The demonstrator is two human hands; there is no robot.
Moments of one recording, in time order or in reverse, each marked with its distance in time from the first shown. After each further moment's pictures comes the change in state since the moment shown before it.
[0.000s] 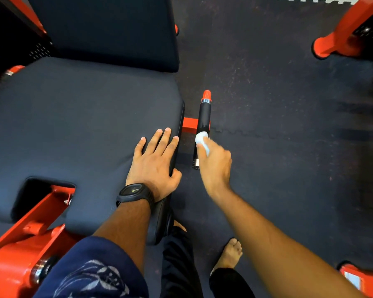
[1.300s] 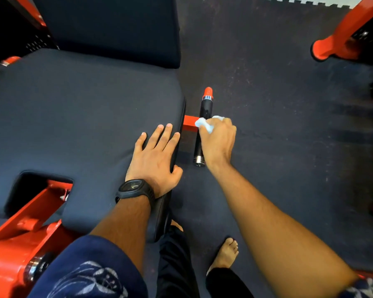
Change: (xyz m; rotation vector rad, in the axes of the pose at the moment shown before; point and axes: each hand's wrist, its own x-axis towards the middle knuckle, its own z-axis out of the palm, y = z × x) left_hand 0.000 -0.002 0.000 -0.013 -0.011 0.013; right_hand 0.054 -0.002 0.014 0.011 0.150 0.009
